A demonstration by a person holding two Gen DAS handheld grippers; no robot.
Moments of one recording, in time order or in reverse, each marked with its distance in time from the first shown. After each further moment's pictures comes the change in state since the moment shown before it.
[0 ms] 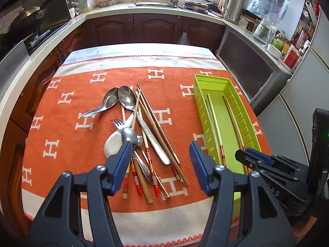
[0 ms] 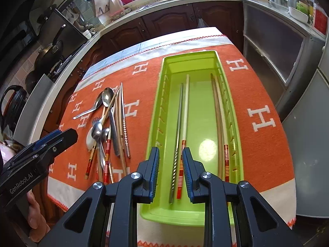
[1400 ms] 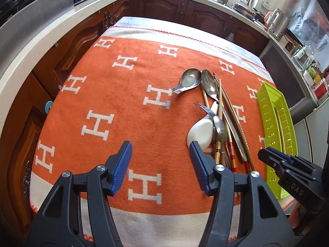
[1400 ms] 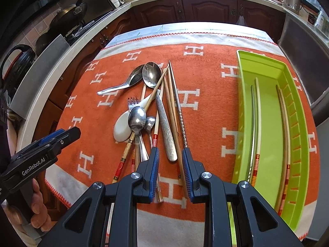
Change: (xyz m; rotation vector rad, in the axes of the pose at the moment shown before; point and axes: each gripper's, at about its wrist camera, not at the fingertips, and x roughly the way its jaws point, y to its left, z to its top) left arm 0.034 0.157 -0.029 -0.264 0.093 0.100; right arm 0.071 0.120 0.018 -0.199 0.122 0.022
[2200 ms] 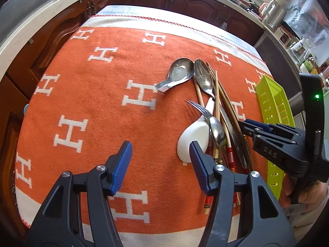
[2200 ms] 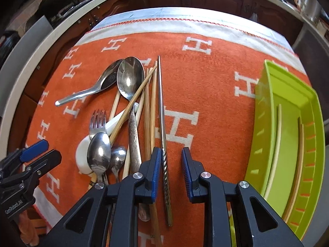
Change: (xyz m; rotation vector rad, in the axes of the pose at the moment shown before) left arm 0.045 -0.019 0.016 0.042 0.065 -0.067; right arm 0.095 -0.003 0.066 -0.132 0.090 -0.097
